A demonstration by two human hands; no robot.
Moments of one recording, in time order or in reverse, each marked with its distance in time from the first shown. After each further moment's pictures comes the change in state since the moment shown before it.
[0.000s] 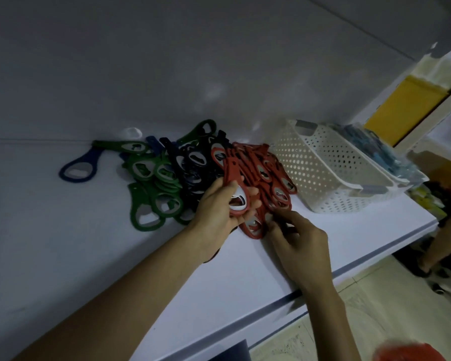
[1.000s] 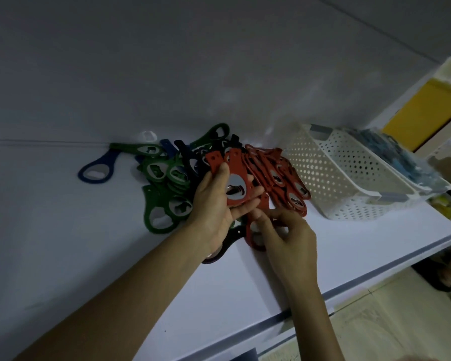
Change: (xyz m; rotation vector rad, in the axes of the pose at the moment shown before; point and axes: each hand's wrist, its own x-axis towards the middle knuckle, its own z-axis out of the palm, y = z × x) left_hand 0.006 0.015 -0.010 -0.095 0.064 0.111; right_hand 0.002 -0.035 0.023 0.183 -0.023 0.099
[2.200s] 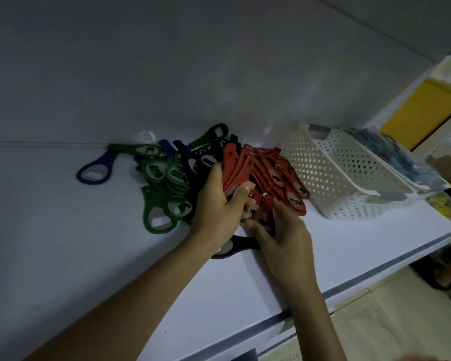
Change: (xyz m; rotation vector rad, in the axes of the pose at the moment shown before) left_hand -0.002 -0.014 -0.007 0.603 -0.041 0.433; right_hand 0.003 0.006 0.002 -0.116 -0.044 -0.076
